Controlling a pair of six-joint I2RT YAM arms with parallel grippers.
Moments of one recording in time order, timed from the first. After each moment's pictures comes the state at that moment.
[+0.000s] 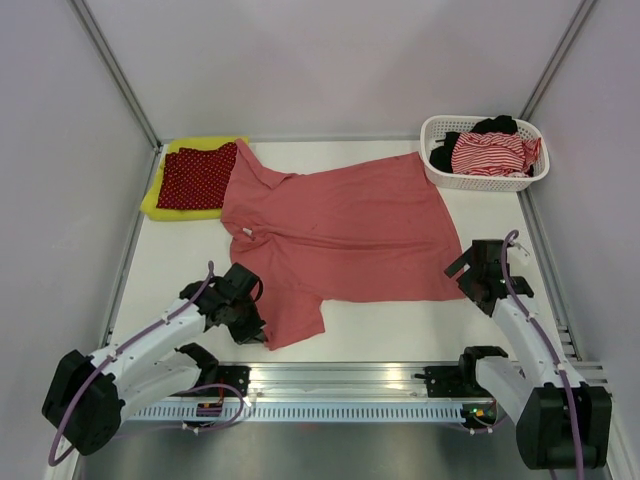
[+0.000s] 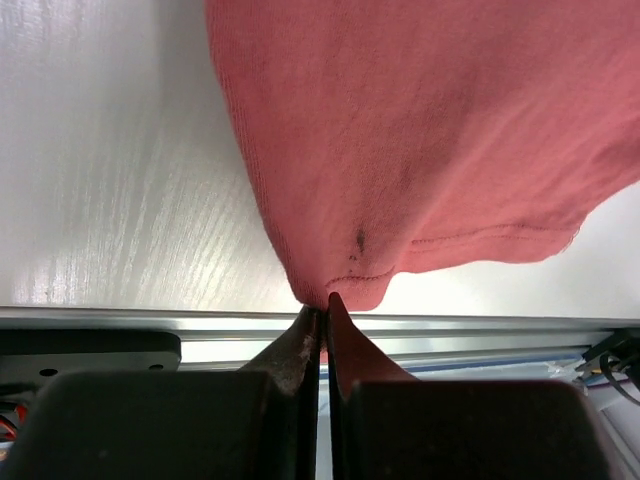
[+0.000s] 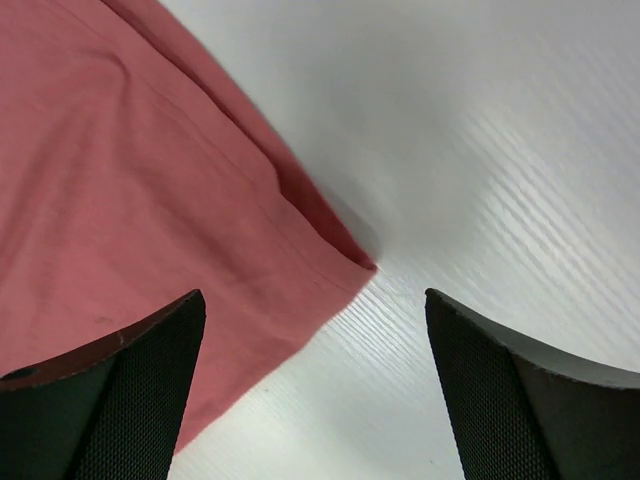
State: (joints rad) left arm -0.60 0.96 0.48 -0.83 0.11 -1.09; right arm 0.01 0.91 0.52 -0.57 0.27 0.81
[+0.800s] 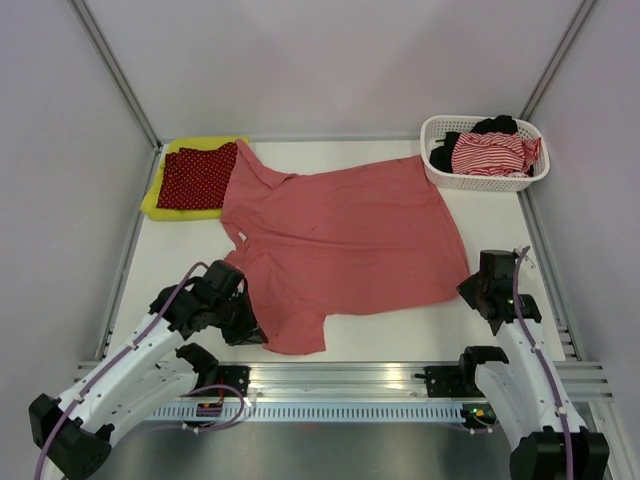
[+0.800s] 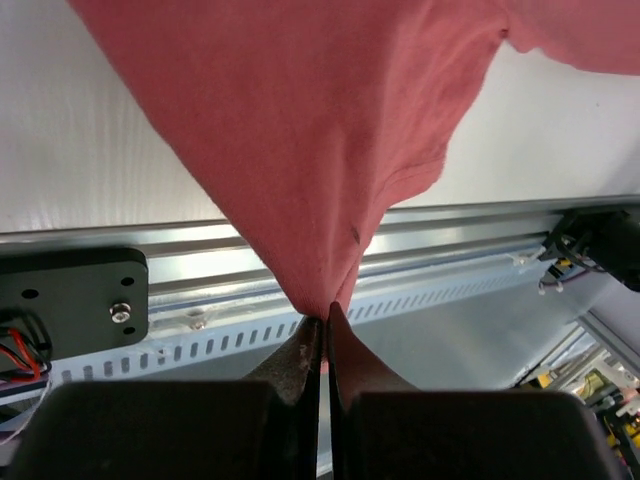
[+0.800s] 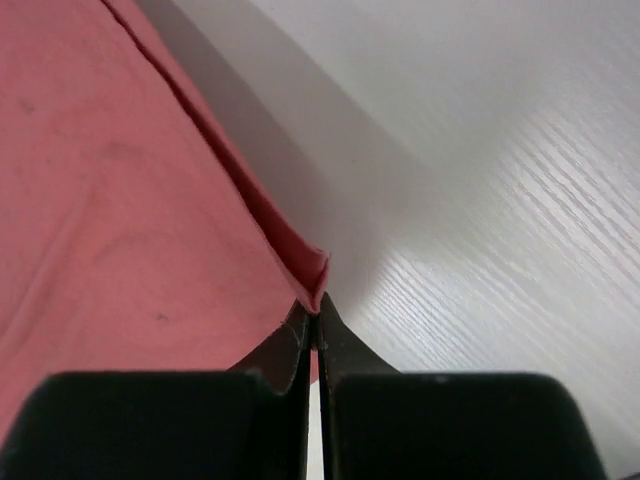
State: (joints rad) left arm -0.60 0.75 0.61 -1.03 0.24 -0.98; right arm -0.02 0.76 0.44 -0.60 0.18 0.88
